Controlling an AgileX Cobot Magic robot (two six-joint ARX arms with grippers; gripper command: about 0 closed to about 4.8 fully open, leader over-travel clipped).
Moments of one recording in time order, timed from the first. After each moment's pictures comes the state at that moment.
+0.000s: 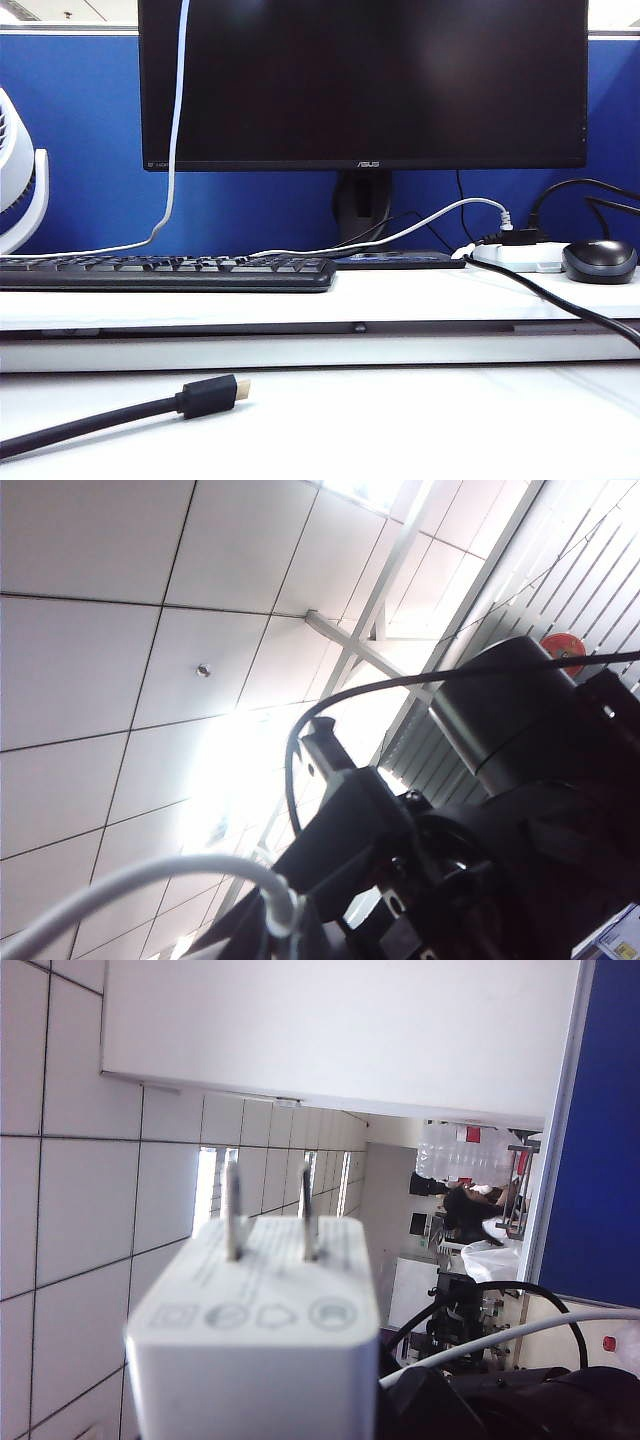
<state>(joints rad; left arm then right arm) -0.78 1.38 1.59 0.66 0.55 0.65 0.61 1.49 2.15 -0.28 -0.64 1.73</state>
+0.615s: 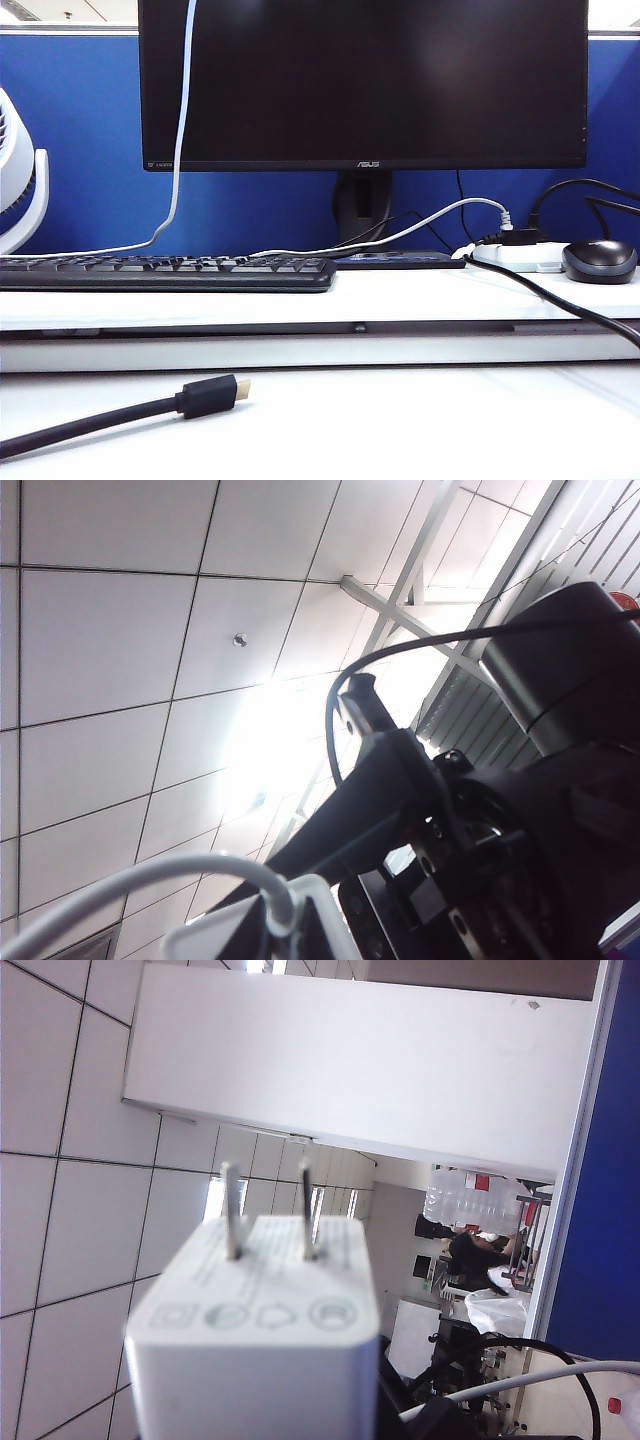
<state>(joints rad) -0.78 1.38 1.59 0.65 0.45 0.71 0.61 1.49 2.16 -0.24 -0.56 1.69</state>
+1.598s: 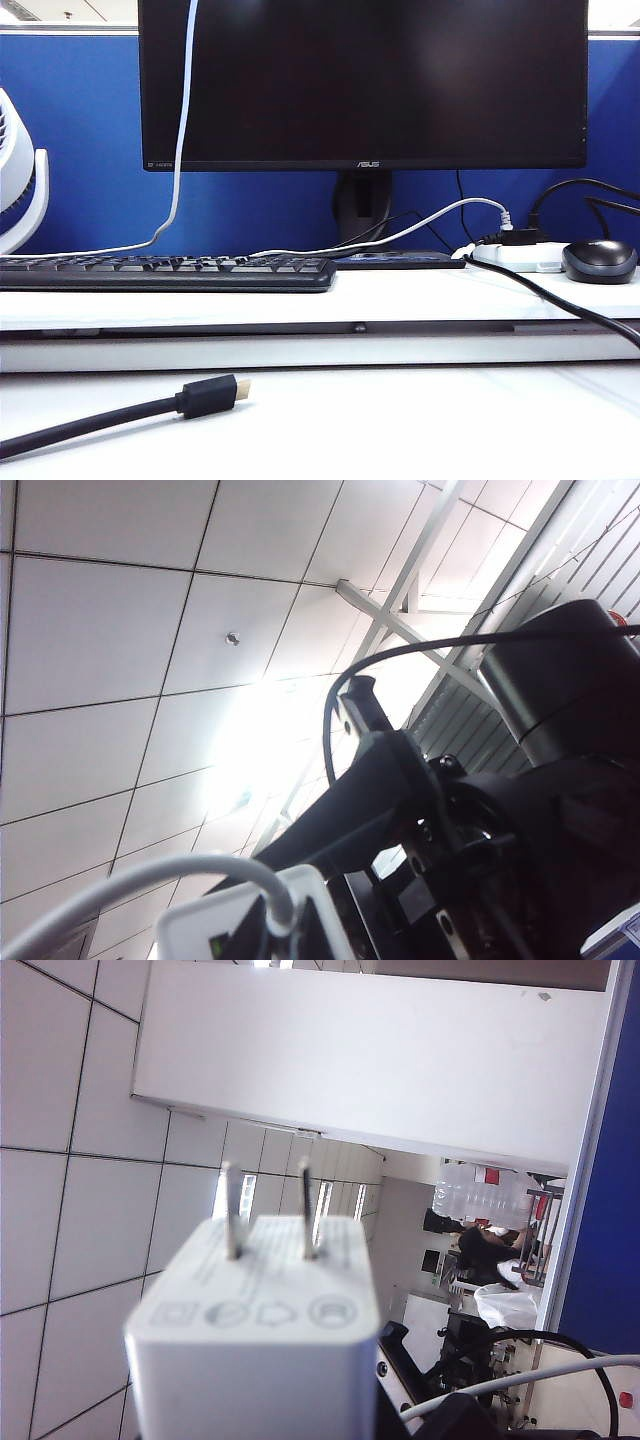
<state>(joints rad) -0.78 1.38 1.59 0.65 0.45 0.65 0.61 1.49 2.15 -0.22 -0.58 1.71</state>
